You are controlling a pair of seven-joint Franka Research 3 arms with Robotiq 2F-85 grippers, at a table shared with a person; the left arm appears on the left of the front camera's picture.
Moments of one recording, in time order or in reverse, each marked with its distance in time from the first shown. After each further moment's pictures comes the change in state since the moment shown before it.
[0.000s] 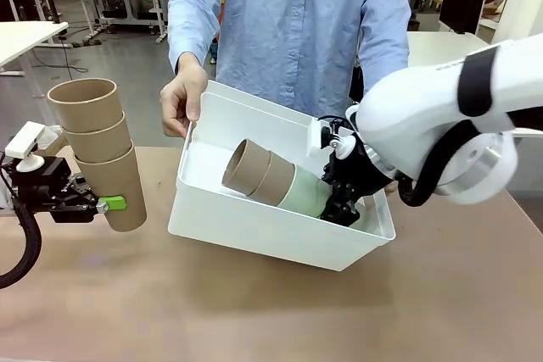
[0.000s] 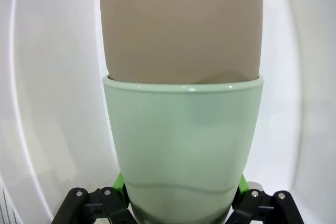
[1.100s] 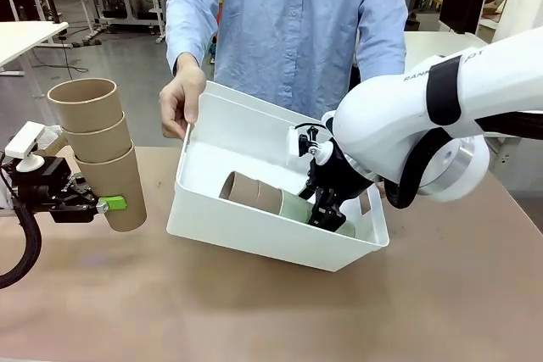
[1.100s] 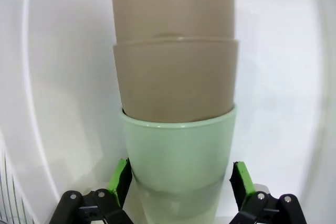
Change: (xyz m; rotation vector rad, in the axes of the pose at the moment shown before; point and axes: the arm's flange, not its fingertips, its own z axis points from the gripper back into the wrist) left arm 0.000 0.000 0.000 0.000 0.000 0.000; right arm 0.017 0.004 -0.019 0.056 0.038 0.035
